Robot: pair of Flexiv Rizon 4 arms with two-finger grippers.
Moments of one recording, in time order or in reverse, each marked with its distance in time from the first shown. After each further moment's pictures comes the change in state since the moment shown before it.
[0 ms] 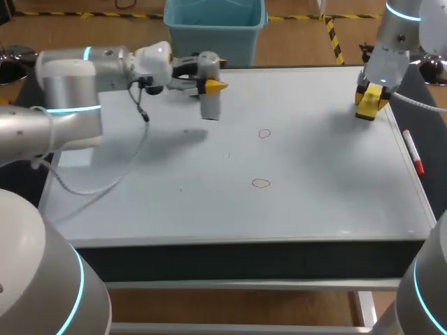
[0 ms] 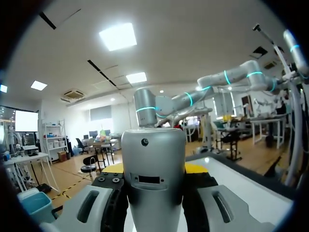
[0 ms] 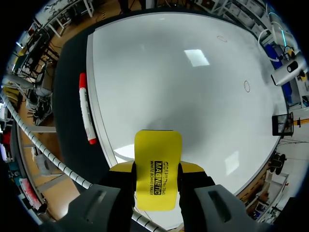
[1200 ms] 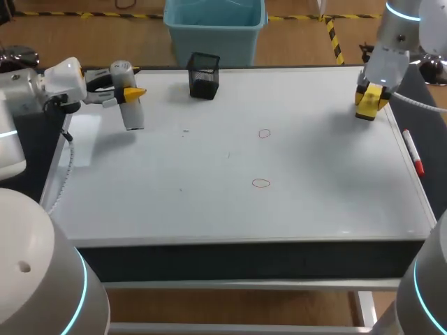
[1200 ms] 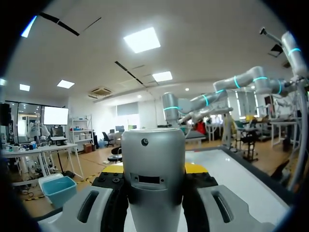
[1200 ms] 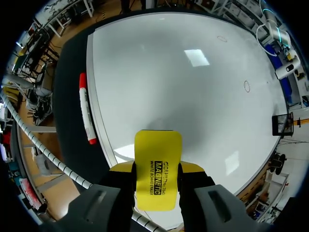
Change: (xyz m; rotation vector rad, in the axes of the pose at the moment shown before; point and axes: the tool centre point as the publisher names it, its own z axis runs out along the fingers) left arm -0.004 0.004 -0.186 -0.033 -0.247 -0.026; right arm 0.000 0.000 0.000 0.000 0.000 0.000
